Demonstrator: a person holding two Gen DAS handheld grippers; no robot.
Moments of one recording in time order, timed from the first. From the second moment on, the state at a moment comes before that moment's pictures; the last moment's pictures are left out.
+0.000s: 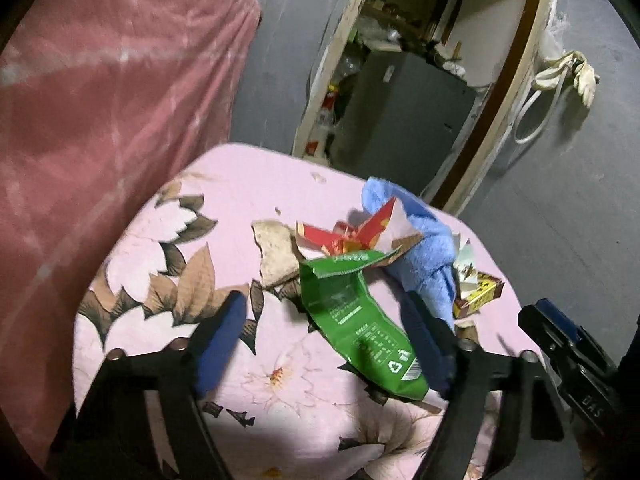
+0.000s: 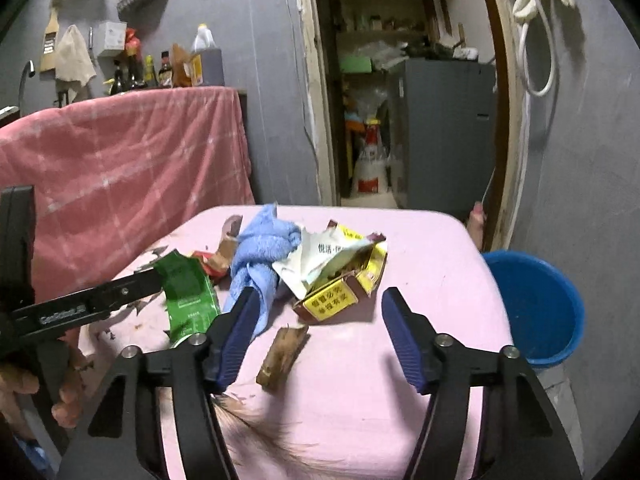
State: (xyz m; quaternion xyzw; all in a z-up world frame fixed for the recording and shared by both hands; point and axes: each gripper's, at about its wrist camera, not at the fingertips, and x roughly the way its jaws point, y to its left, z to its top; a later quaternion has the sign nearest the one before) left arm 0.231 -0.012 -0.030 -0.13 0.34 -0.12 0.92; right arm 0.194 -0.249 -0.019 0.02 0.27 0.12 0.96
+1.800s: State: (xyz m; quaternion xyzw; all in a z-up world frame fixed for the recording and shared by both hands) left arm 0.200 -0.053 0.007 -0.06 0.23 -0.13 0.96; right arm 0.181 -0.252 -0.011 0.03 0.23 0.17 0.96
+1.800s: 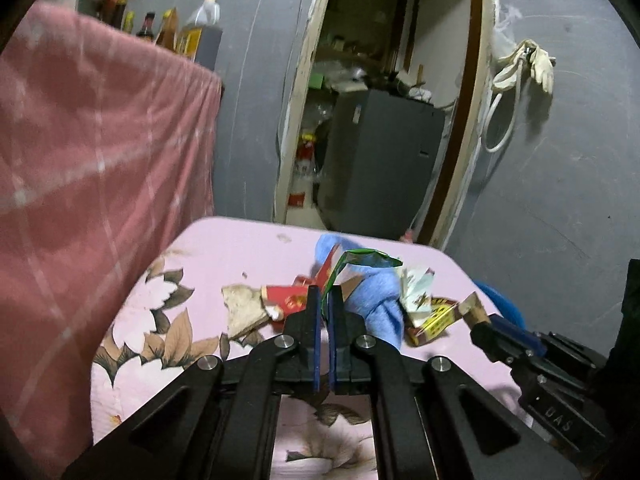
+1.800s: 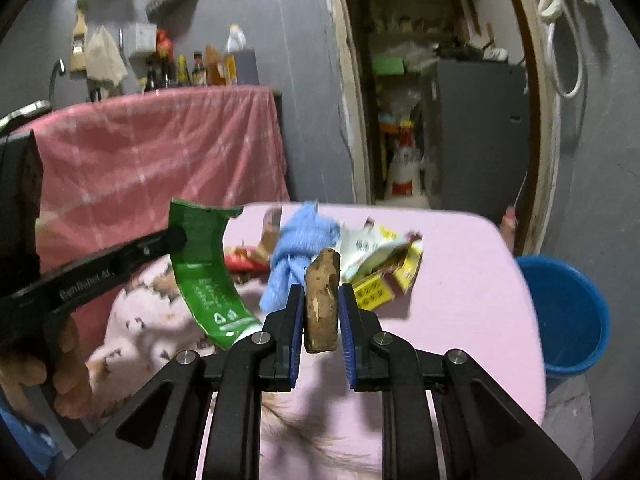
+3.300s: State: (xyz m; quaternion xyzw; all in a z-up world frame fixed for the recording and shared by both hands) left arm 0.311 -0.369 0.029 -0.05 0.16 -0.23 0.96; right arm 0.237 -0.530 0.017 0.05 0.09 -0.08 0.99
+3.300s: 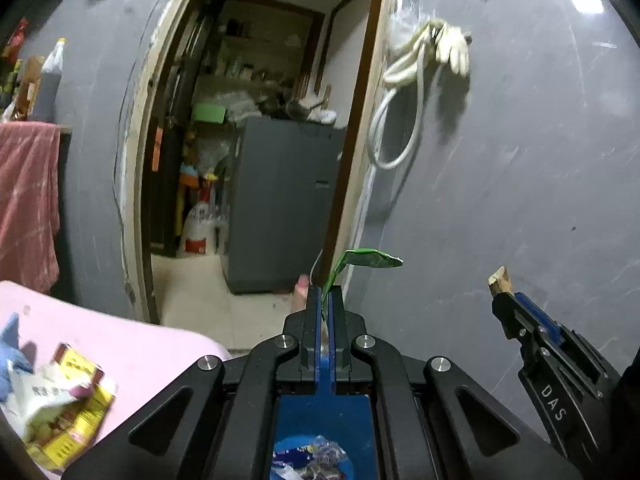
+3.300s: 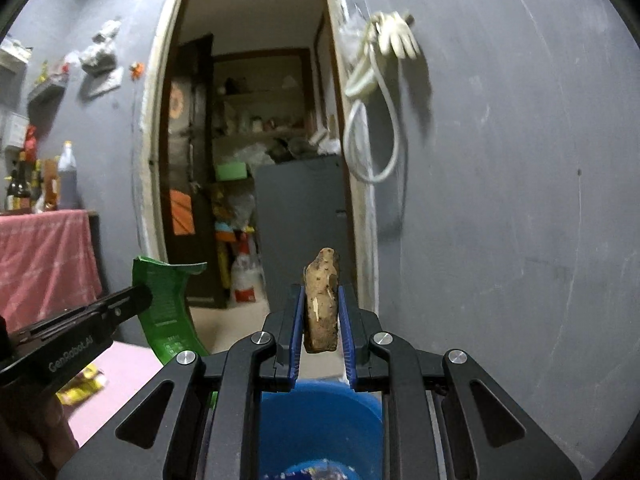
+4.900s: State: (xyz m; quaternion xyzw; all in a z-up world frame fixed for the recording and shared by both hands) left arm 0.301 -0.275 0.047 -0.07 0.16 -0.16 0.97; right arm 0.228 -0.497 0.049 0.10 0.04 -0.04 0.99
